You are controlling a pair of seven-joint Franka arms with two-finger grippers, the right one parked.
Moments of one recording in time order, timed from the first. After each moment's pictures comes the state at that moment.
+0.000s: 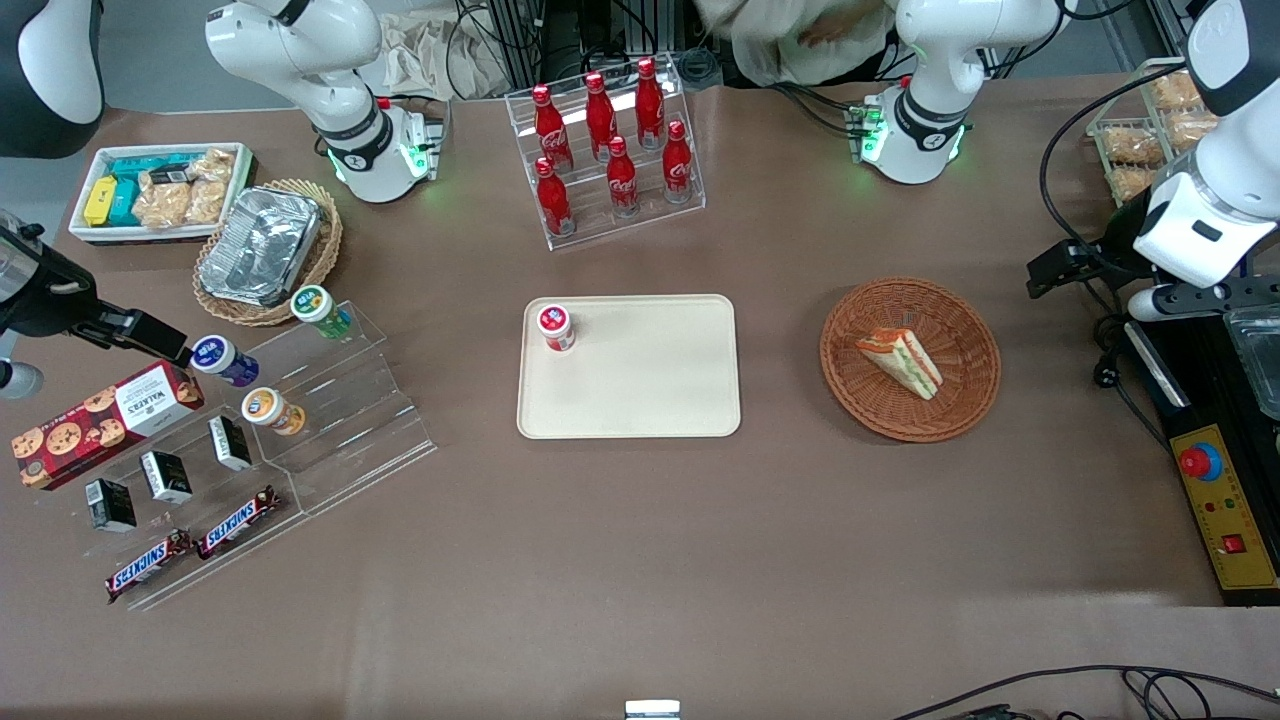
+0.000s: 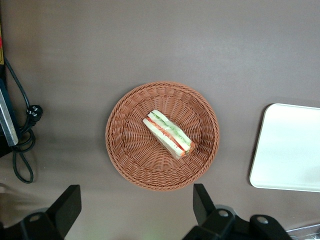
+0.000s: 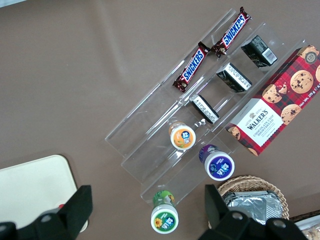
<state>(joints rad) 0.02 -0.12 -0.06 -1.87 -0.07 1.70 -0.14</state>
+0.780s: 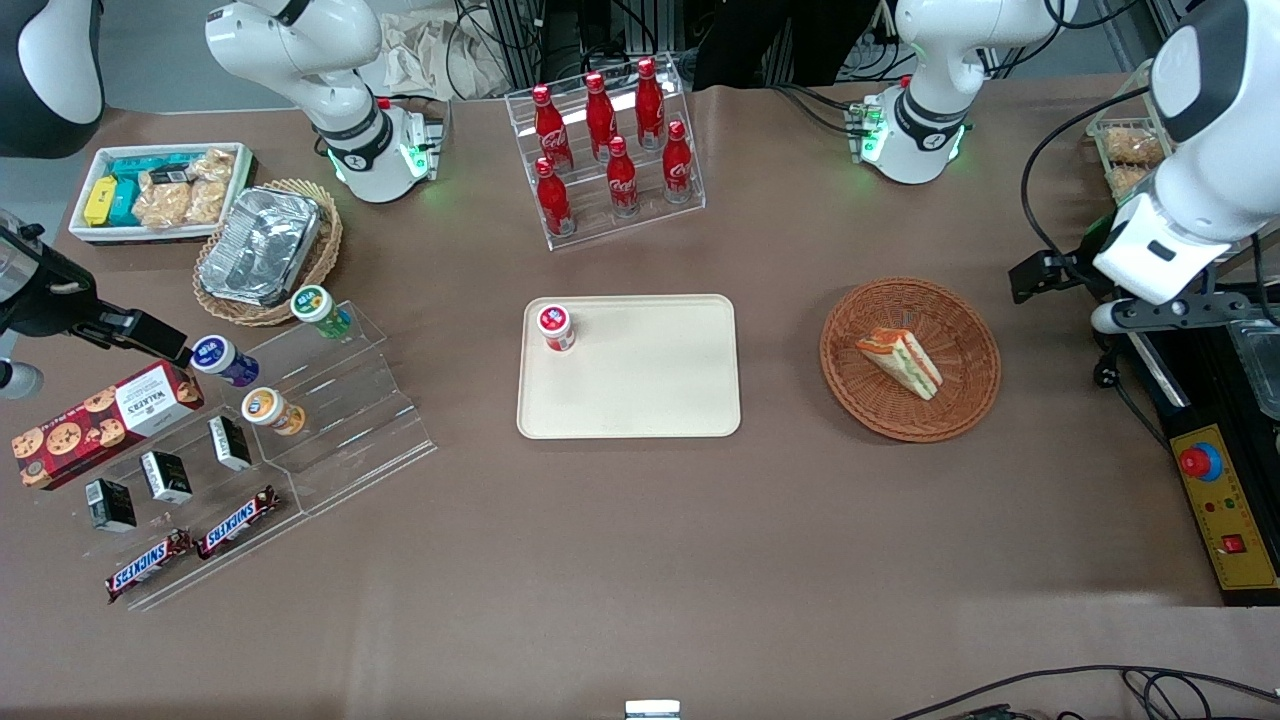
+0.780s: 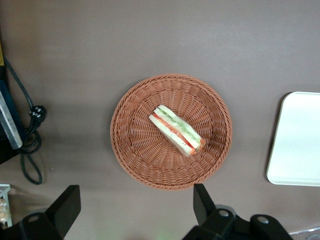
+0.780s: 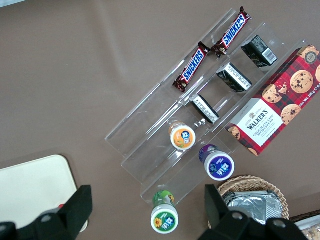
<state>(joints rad) -0.01 -0.11 -0.06 -1.95 -0.02 1.76 -0.13</state>
